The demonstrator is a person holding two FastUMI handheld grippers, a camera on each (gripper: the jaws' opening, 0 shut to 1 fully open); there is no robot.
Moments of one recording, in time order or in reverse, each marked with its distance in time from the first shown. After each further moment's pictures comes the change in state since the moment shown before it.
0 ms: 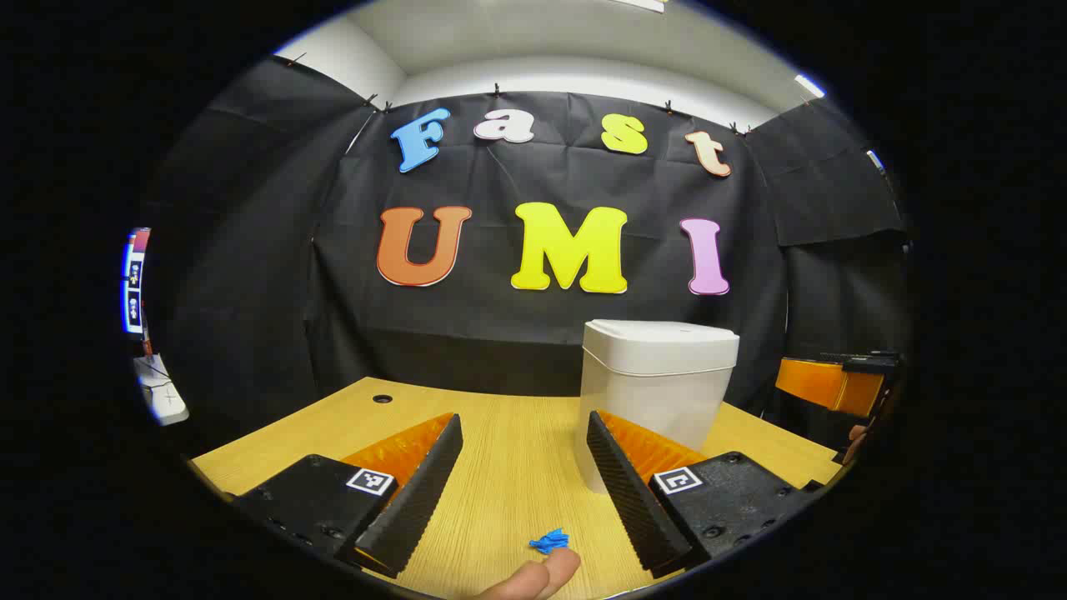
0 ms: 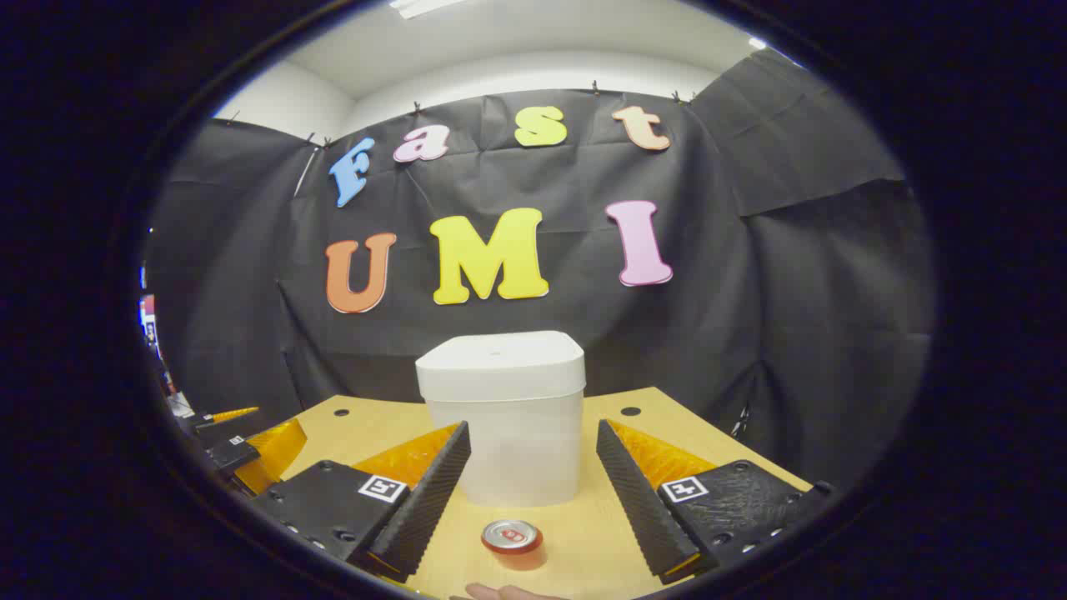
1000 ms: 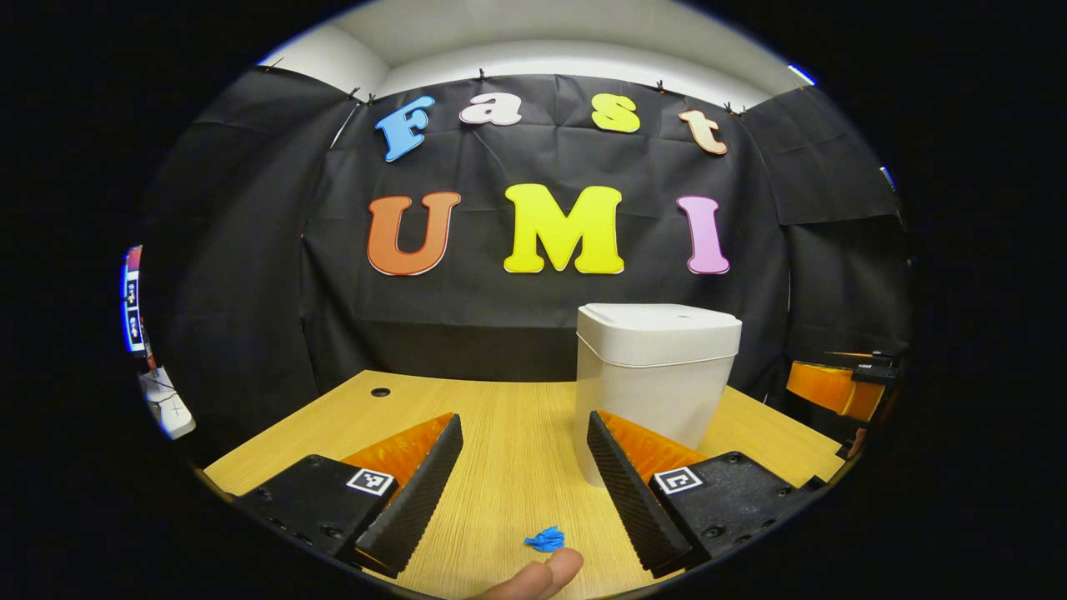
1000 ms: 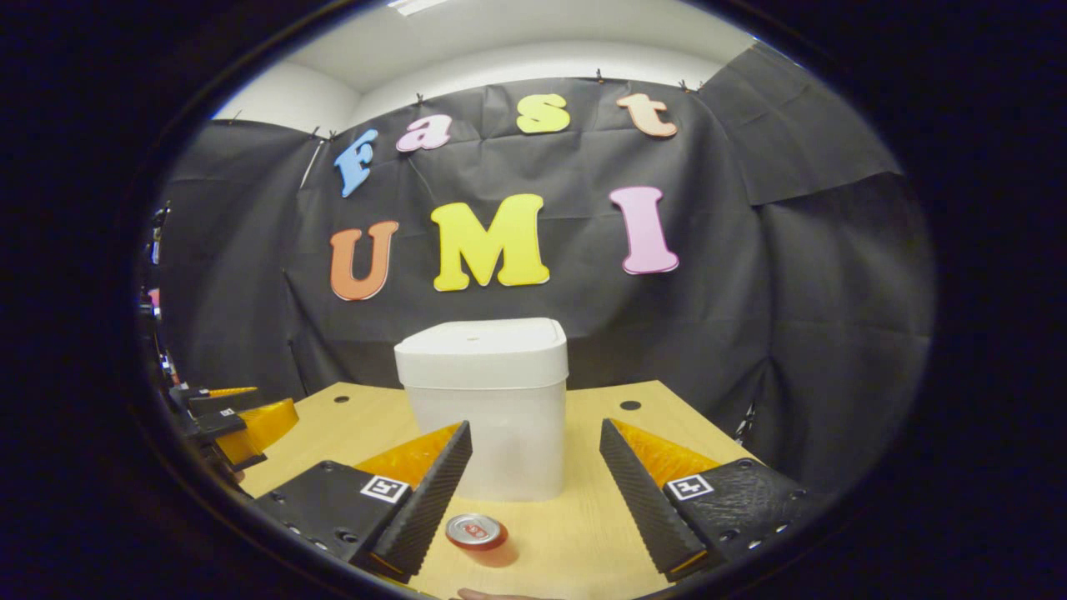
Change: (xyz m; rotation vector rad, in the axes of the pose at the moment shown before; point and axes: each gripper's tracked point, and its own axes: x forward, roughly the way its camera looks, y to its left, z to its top) left arm 0.013 -0.023 -0.003 0.054 0.083 -0.008; right arm 0.020 -0.028 -0.006 -0.058 0.031 0.062
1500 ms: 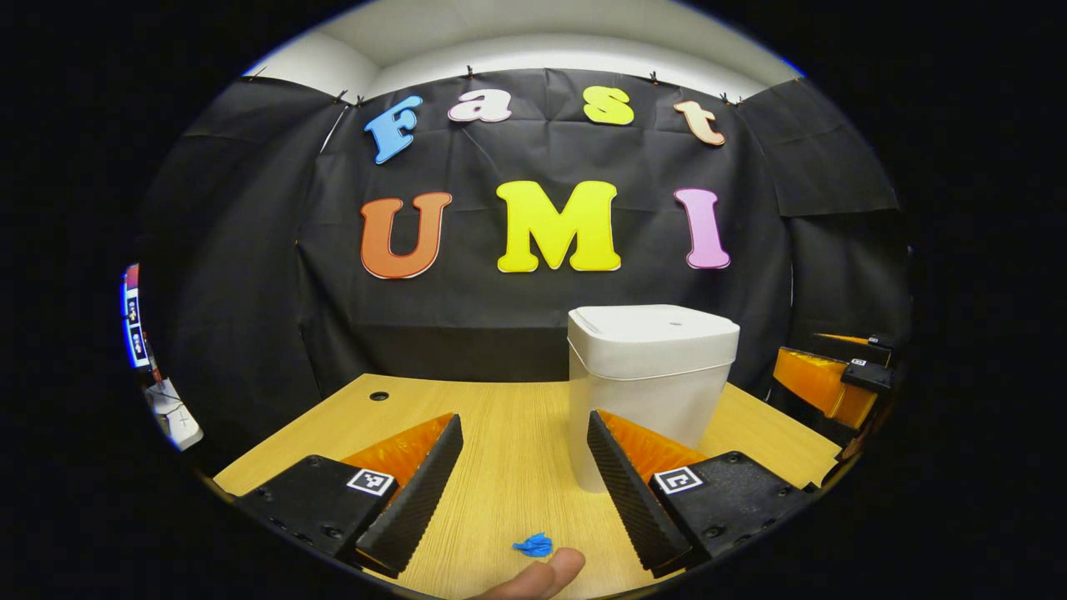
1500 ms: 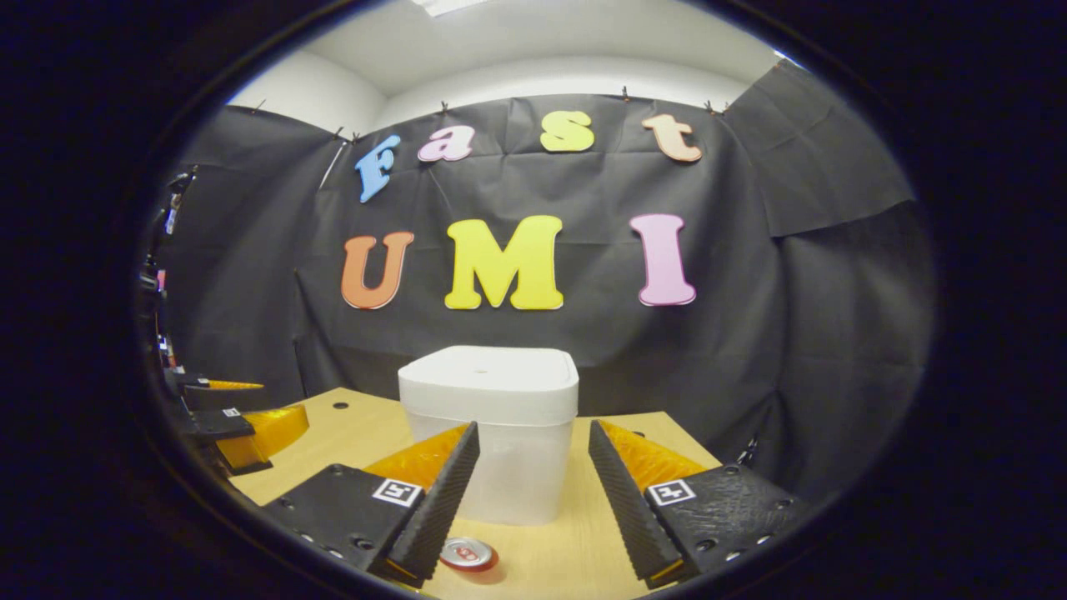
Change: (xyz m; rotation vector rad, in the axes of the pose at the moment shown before) left arm 0.011 -0.021 0.018 0.017 0.021 0.016; right arm 0.018 0.003 0.042 -0.054 -0.090 0.028
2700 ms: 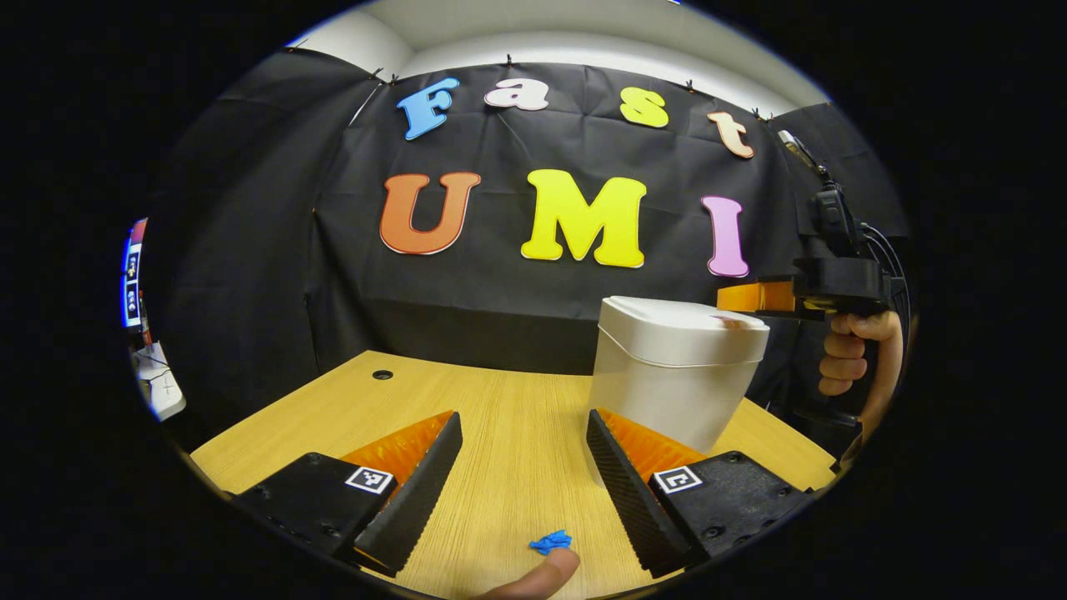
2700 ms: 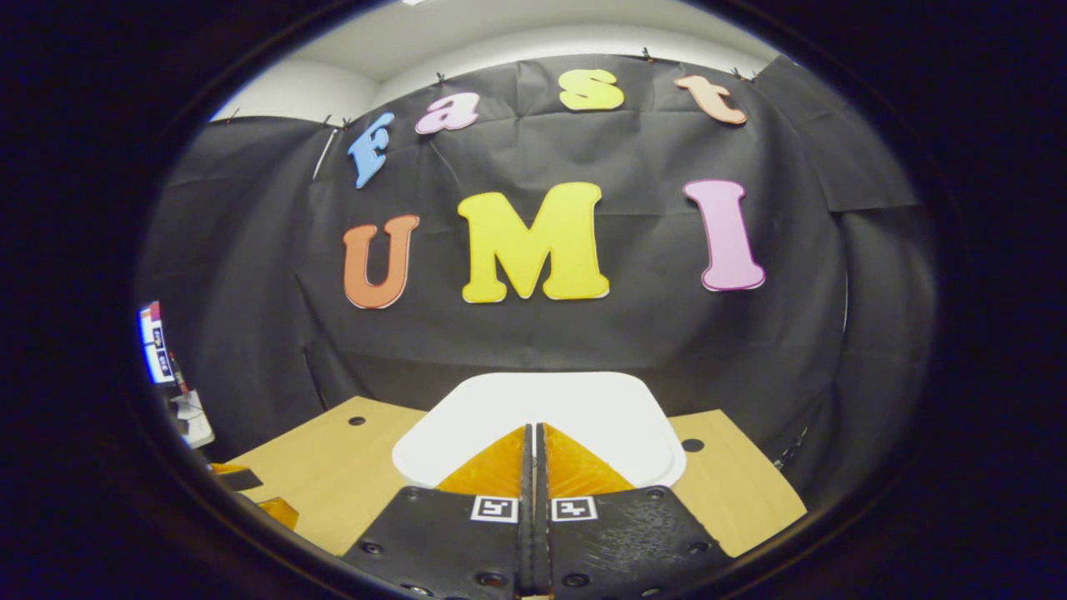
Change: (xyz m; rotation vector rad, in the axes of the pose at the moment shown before) left arm 0.010 0.049 -0.031 -0.104 0.018 0.020; right arm 0.135 0.060 0.019 0.047 0.157 0.085
